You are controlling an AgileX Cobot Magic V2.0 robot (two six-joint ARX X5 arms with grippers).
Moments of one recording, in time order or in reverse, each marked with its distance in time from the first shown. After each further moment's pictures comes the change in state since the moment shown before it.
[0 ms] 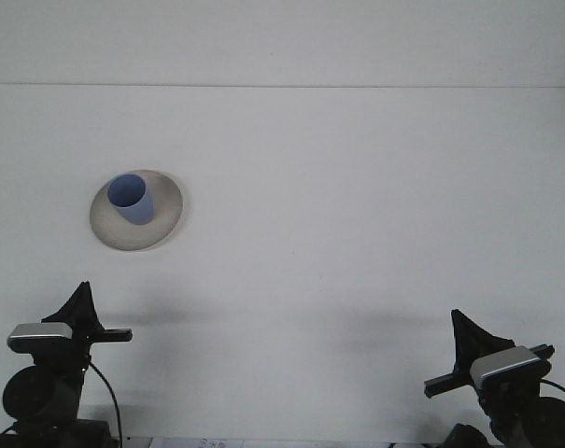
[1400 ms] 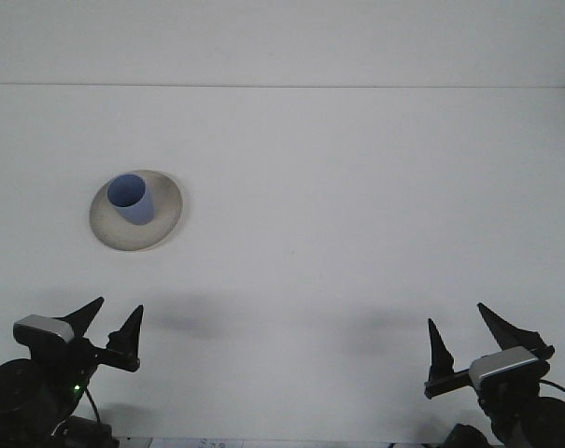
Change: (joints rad) left arm -0.157 0.167 0.362 -0.420 0.255 -0.207; right arm -0.001 0.000 0.000 -0.008 0.000 -0.011
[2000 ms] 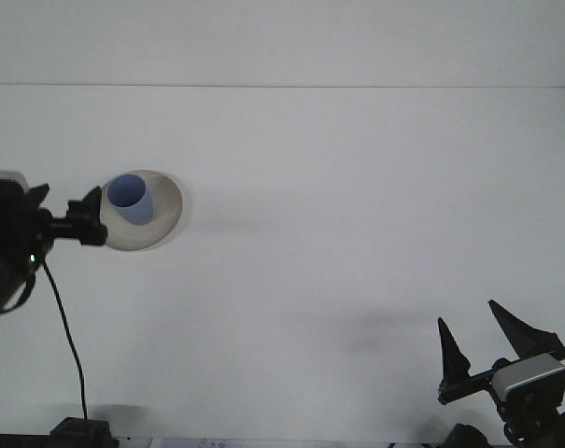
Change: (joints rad) left arm 0.110 0.701 0.860 -0.229 -0.068 0.124; right arm -0.001 0.000 0.086 0.014 -0.027 -0.029
